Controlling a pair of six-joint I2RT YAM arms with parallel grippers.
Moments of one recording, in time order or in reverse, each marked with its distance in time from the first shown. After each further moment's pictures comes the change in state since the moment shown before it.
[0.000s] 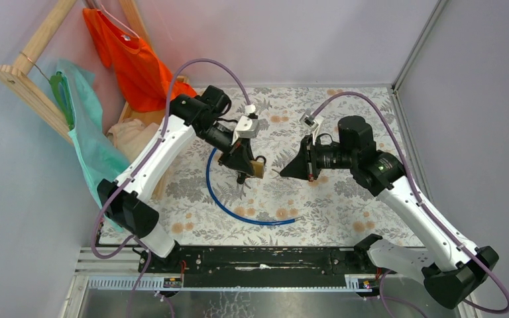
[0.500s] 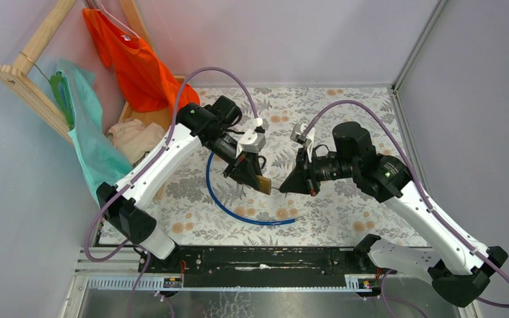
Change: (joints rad) left arm -0.111 -0.050 -0.070 -0.008 0.107 0.052; right arm 0.134 -0.034 0.080 -0.175 -0.013 -0.216
